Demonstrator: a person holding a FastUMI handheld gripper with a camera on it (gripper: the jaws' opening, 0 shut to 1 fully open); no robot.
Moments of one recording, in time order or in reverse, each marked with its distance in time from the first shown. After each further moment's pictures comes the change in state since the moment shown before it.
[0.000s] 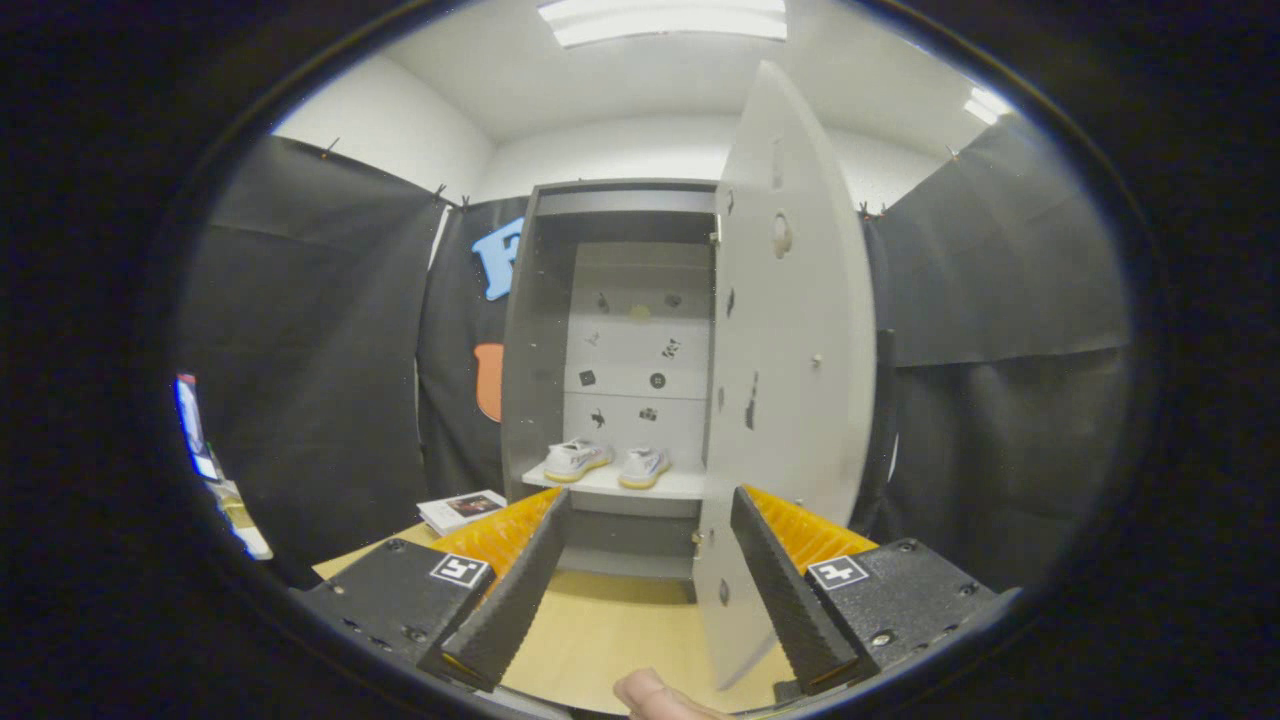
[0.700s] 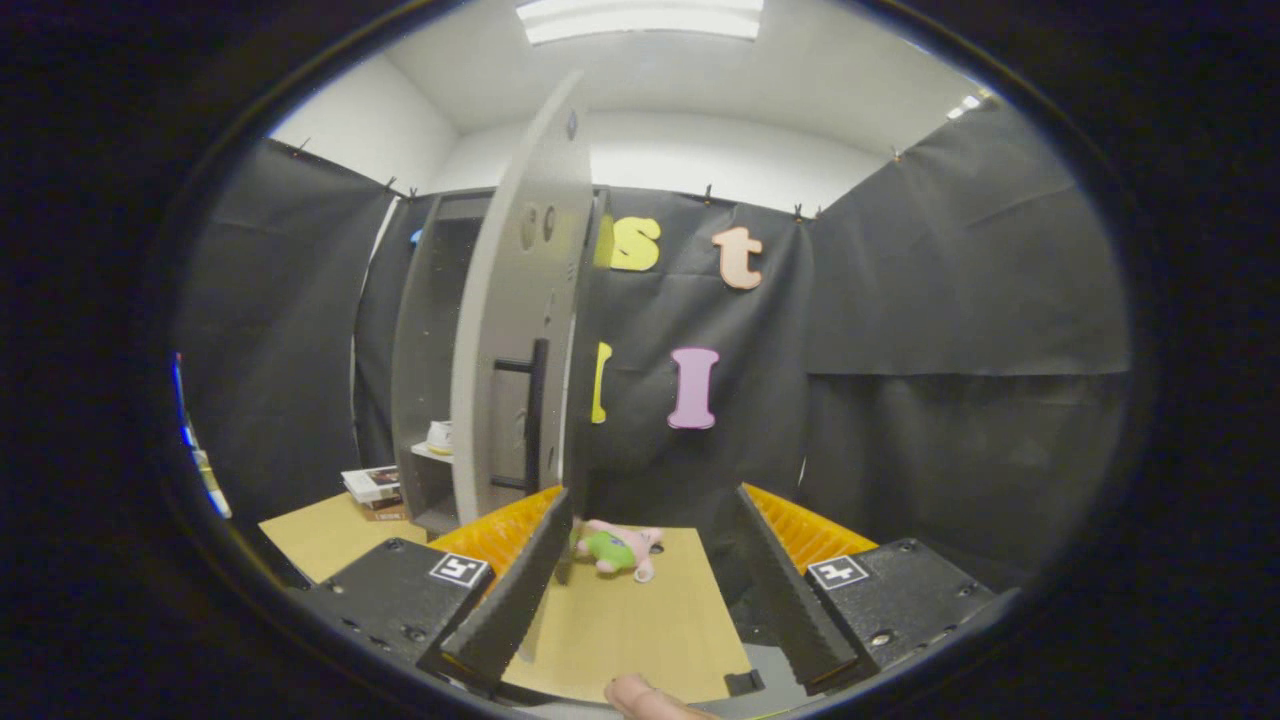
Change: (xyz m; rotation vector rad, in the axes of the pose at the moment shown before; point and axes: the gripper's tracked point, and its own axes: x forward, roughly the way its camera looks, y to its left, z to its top) arm -0.042 -0.215 0.017 -0.045 0.034 -0.116
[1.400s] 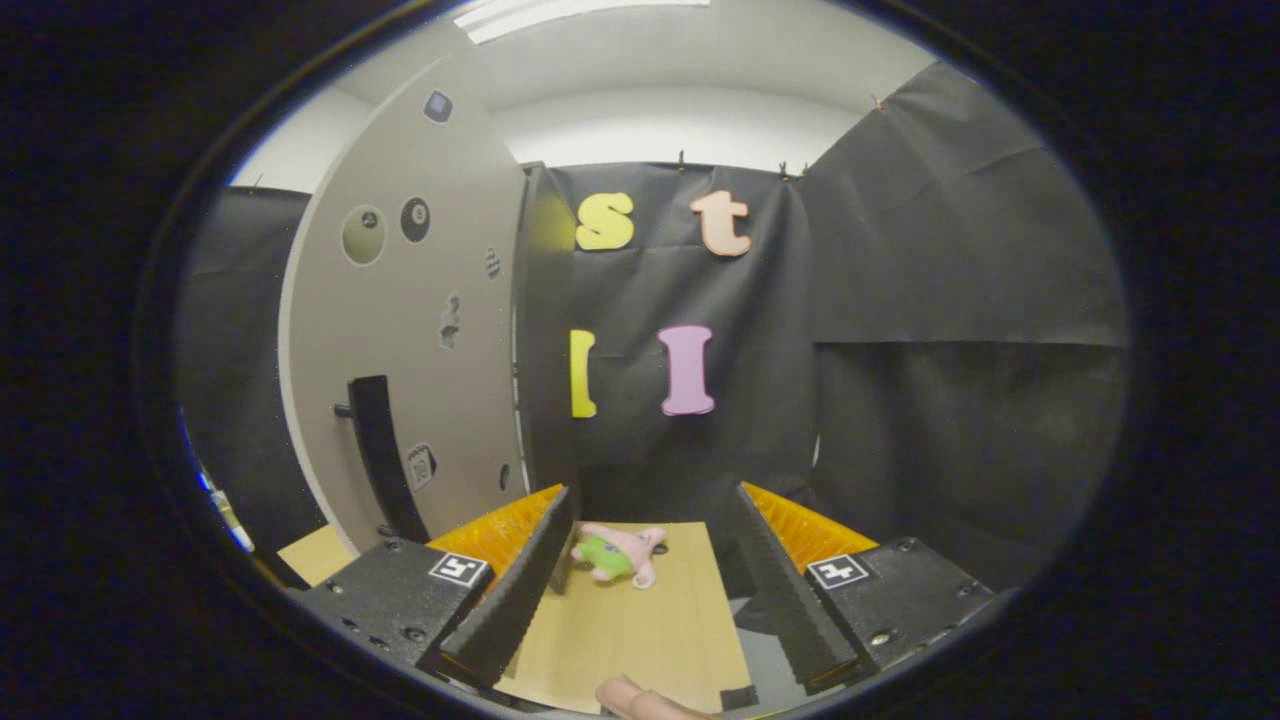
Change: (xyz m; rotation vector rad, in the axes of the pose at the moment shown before) arm 0.078 -0.011 0.012 0.116 0.073 0.082
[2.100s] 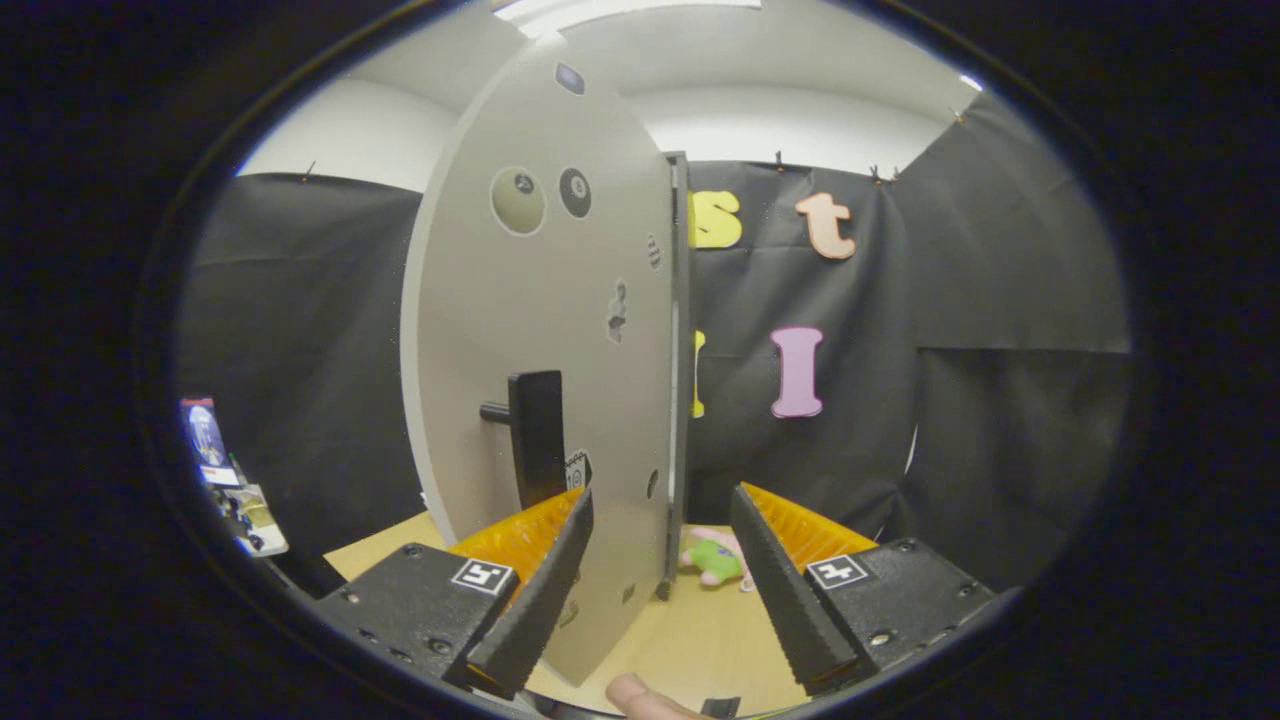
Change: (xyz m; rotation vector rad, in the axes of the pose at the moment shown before) arm 0.004 0.161 -0.011 -0.075 -0.006 0.158
